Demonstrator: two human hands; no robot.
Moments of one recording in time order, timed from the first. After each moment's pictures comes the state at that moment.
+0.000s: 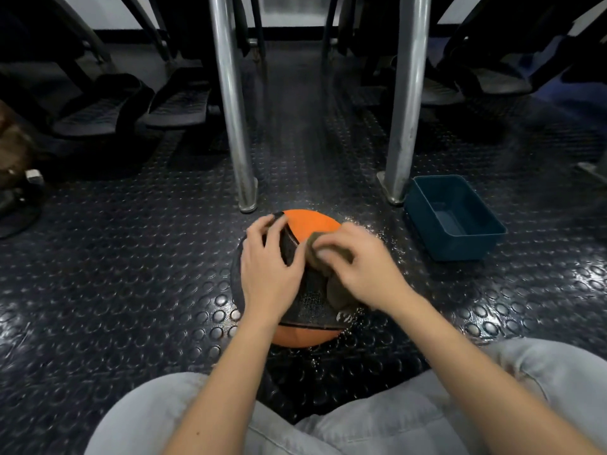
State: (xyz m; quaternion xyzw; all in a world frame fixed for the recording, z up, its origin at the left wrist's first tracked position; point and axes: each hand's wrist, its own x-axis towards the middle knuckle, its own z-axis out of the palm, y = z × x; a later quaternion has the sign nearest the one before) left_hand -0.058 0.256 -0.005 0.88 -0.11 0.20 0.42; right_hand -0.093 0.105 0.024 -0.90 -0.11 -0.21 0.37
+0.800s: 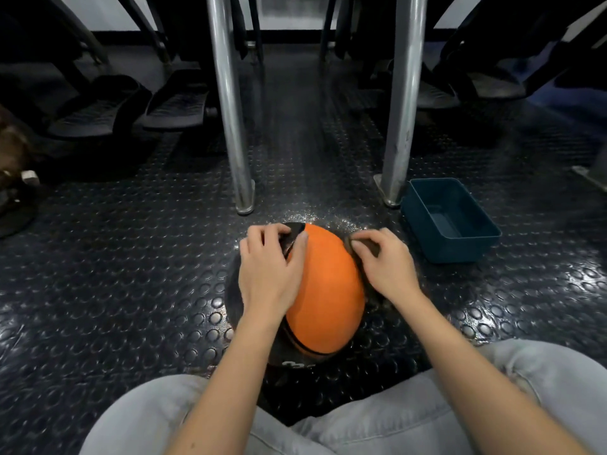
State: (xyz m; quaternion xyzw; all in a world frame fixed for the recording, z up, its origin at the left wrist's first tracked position) left_hand -0.067 0.248 0.017 0.92 -0.06 0.14 0.37; right_hand -0.086 0.074 0.006 -0.91 0.11 -0.17 0.36
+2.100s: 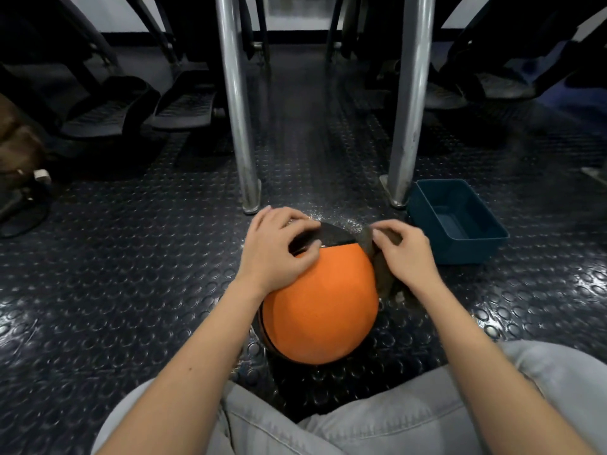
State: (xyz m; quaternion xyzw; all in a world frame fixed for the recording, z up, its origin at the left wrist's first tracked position) left_hand -0.032 0.266 0.020 0.88 -0.31 0.22 0.29; right_hand -0.076 0.052 0.012 -0.87 0.13 -0.16 0.44
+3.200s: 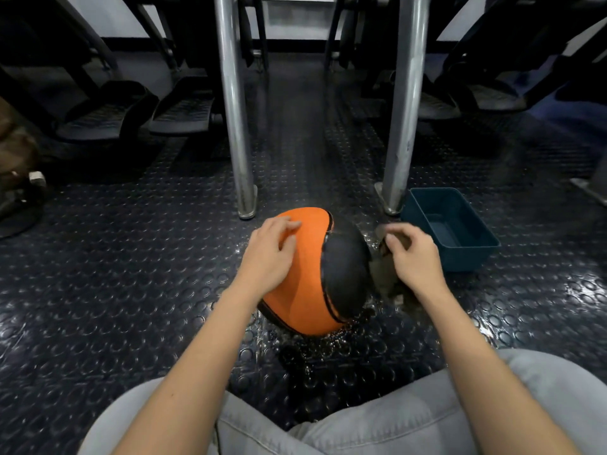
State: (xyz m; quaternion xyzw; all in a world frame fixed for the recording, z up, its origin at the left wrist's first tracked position) left_hand -0.028 0.260 0.022 0.89 -0.16 0.04 0.43; right_hand -0.080 0.033 0.012 -0.88 0.17 -0.20 0.40
